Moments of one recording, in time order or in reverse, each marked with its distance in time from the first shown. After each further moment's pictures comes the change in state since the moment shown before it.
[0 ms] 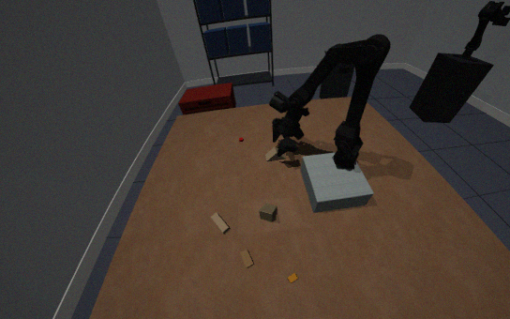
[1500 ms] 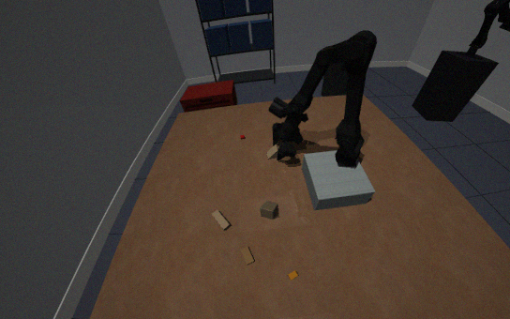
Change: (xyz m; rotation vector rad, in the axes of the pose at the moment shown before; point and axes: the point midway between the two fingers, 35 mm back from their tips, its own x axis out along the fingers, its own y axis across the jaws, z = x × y) arm 0.032 -0.007 0.005 0.011 -0.004 -0.010
